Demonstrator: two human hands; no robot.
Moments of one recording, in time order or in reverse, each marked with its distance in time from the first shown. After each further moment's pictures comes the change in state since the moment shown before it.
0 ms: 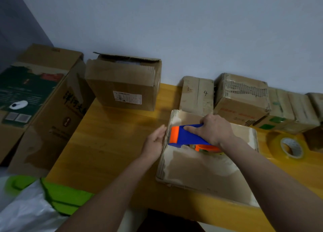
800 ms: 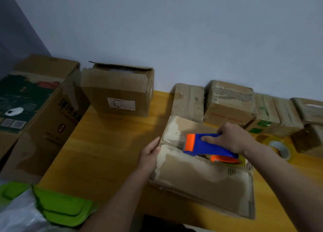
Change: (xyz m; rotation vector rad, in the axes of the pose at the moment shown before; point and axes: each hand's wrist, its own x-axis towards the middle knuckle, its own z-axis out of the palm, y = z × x) left_hand -0.024 -0.014 0.021 -0.176 0.090 -0.030; right_hand -0.025 0.074 -0.026 0.061 -0.145 0.054
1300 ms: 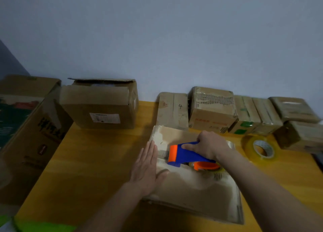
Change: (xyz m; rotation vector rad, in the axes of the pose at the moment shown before) left_hand 0.009 -0.006 0.021 1.499 -0.190 0.547; right_hand 0.008 0.001 0.014 0.001 0.002 0.061
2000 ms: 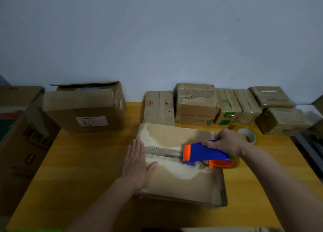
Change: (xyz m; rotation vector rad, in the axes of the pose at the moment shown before) left_hand 0.001 0.014 -0.006 0.016 -0.034 -0.091; right_hand -0.042 0.100 -0.015 0.237 -0.033 0.119
